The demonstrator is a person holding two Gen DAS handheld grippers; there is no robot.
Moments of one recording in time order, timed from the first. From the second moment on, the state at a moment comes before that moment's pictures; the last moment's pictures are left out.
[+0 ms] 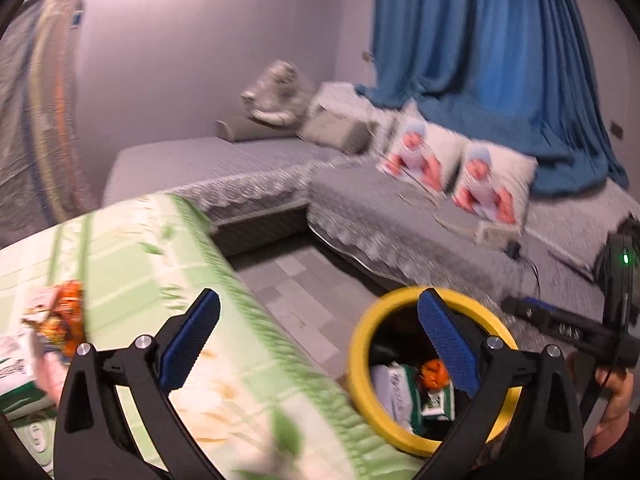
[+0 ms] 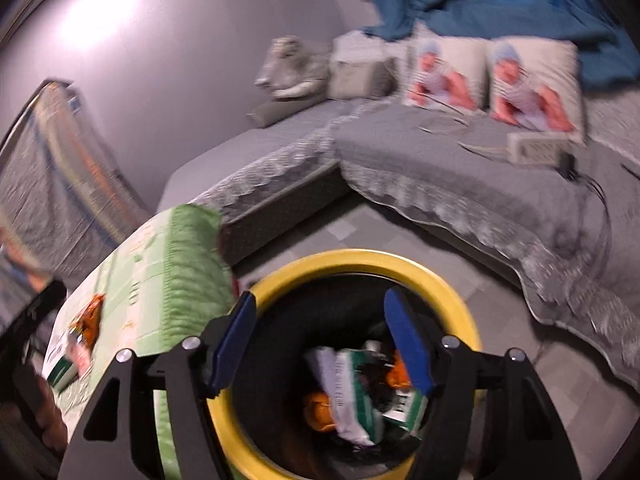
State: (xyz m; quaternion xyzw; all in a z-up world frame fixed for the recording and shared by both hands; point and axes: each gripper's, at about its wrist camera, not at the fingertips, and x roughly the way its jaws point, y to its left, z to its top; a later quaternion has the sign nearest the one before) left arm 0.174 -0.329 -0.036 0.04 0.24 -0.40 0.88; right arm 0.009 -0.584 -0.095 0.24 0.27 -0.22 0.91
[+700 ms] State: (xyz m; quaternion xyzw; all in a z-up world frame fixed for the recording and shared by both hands) left arm 0.210 0.039 -0.029 -0.05 0.18 -0.04 0.98; right arm 0.276 -0.244 -0.093 -0.05 0.38 0.14 0.91
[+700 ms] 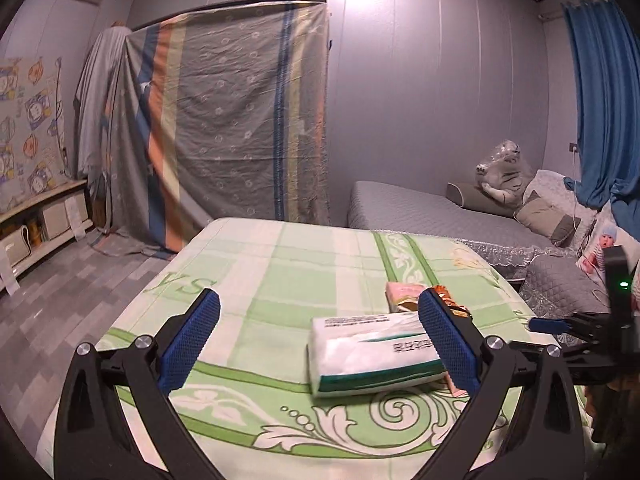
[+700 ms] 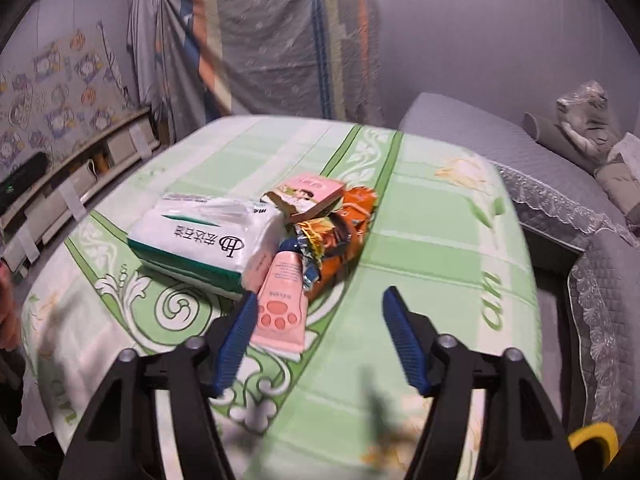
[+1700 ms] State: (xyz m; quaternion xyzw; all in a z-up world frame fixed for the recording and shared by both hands) left arm 0.275 0.012 -0.033 0.18 0.18 -0.34 0.90; right arm 0.308 -0.272 -0.084 0.03 0.42 0.16 0.89
